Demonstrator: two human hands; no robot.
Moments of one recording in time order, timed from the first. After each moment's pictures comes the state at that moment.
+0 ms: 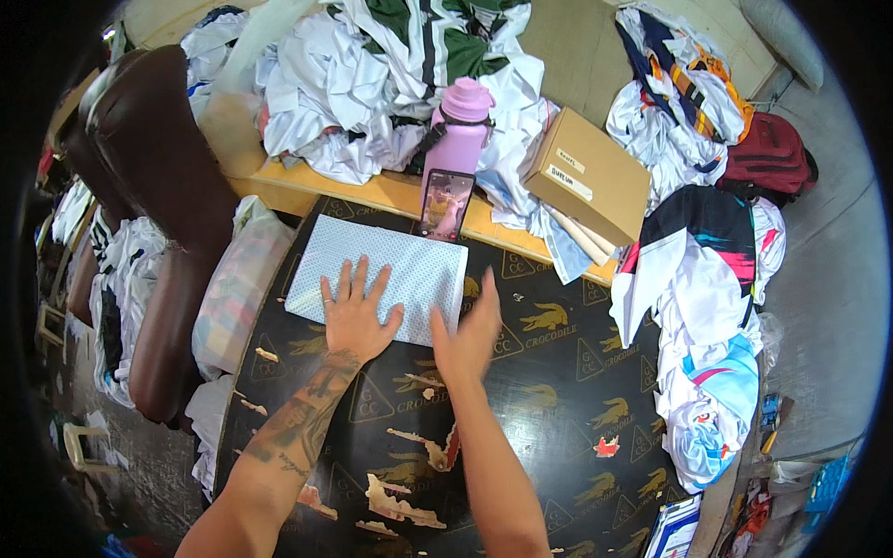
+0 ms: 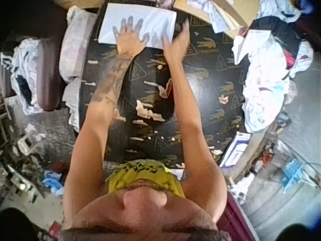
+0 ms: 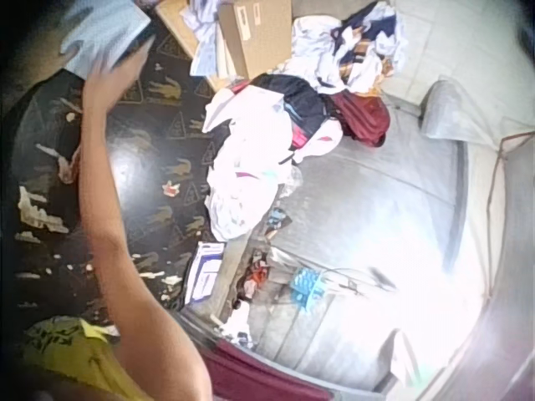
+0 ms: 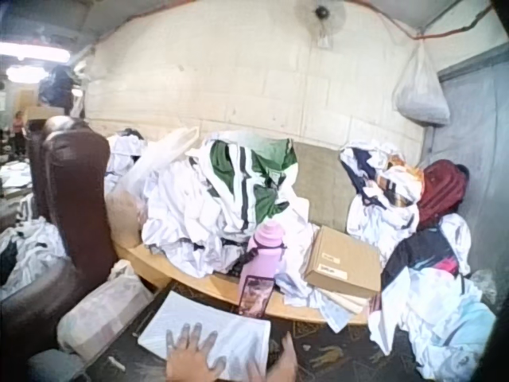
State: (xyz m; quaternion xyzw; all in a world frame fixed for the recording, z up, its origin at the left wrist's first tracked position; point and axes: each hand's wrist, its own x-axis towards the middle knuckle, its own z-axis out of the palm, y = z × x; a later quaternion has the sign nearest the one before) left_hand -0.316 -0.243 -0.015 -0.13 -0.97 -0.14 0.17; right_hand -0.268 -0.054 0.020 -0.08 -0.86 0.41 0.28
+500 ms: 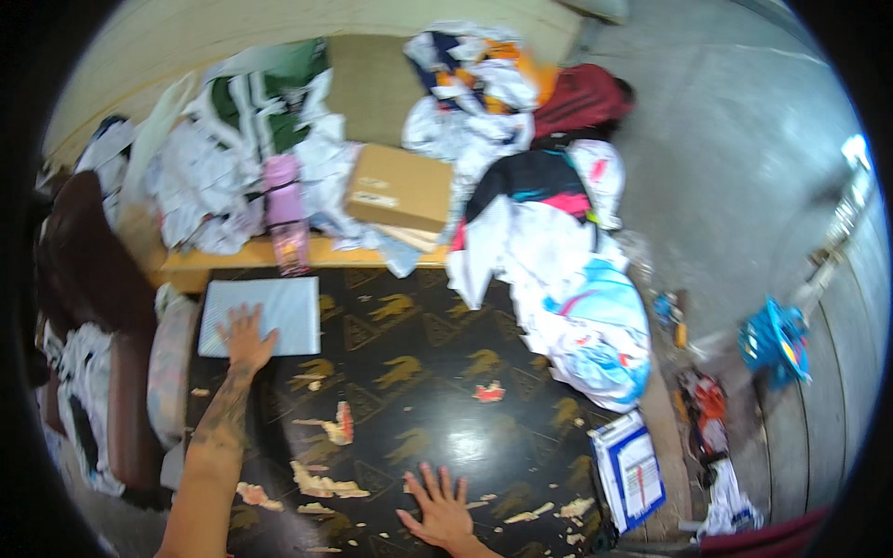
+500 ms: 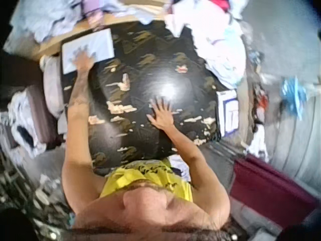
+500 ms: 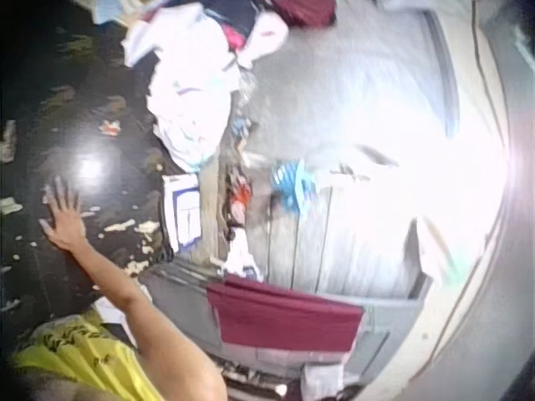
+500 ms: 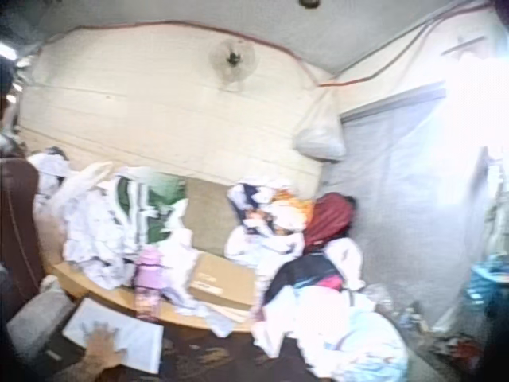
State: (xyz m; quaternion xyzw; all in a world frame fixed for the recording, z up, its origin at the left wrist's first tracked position) left_hand -0.313 -0.242 0.015 -0.10 -0.99 -0.09 0.02; right_hand 0.162 -0.003 0.021 -0.09 -0.99 0.12 -0.06
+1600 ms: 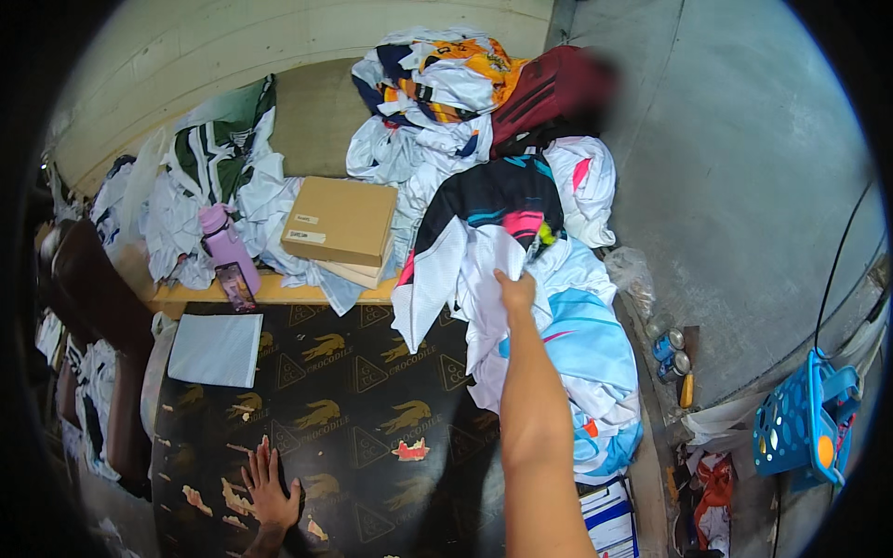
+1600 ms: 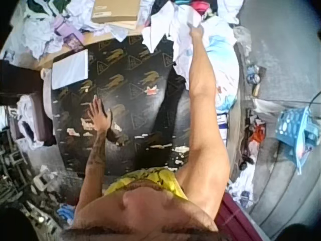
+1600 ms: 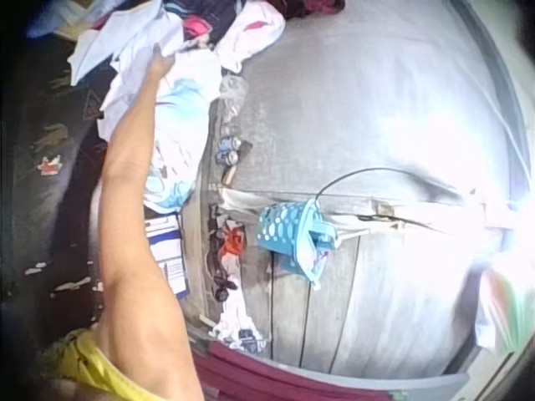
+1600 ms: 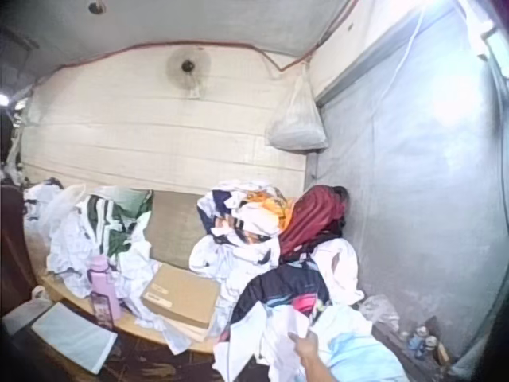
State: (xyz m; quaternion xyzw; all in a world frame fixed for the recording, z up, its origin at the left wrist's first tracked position) left_hand 0.008 -0.087 0.017 -0.05 -0.99 -0.13 -0.01; right_hand -0.234 0.548 0.085 -0.37 -0.72 0.51 0.29
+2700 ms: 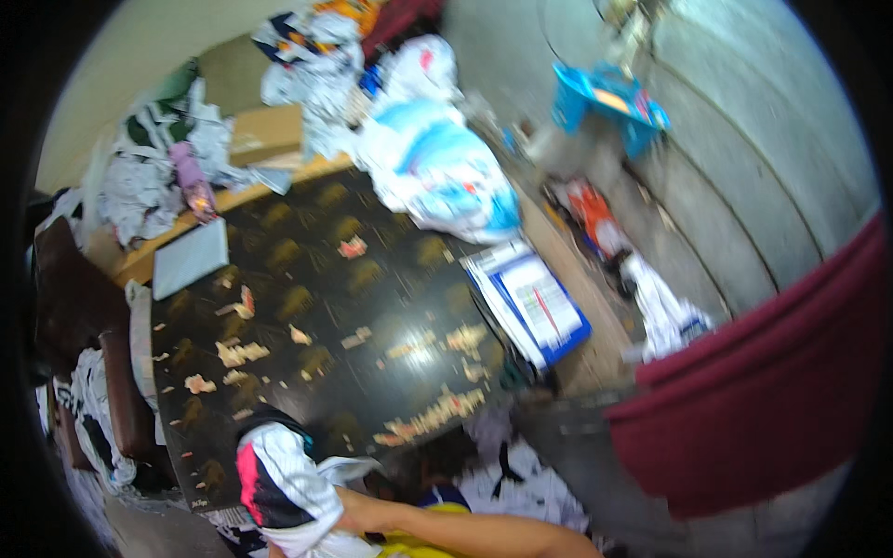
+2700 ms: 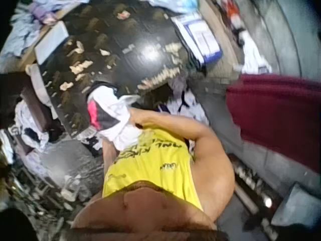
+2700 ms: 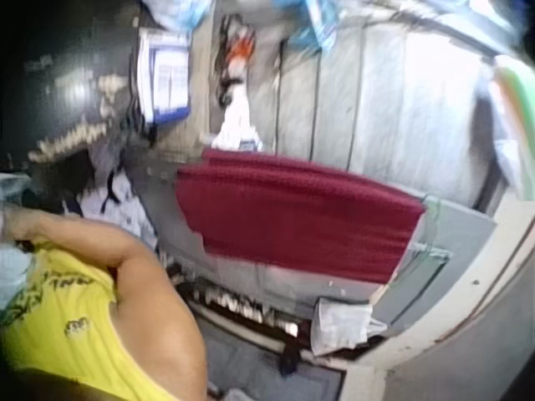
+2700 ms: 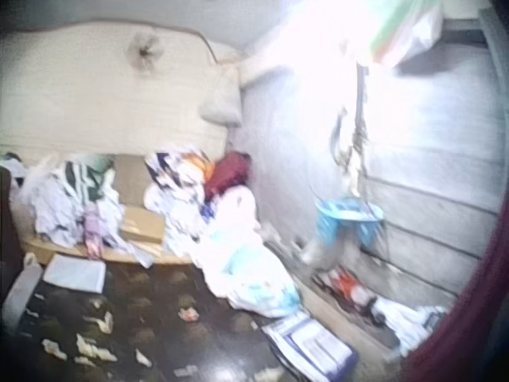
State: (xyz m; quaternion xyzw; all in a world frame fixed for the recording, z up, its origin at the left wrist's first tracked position) left_hand 0.352 -0.278 0.118 0.05 -0.63 -0.72 -0.29; right_hand 0.434 -0.097 0.154 0.09 -0.60 0.79 -0.12
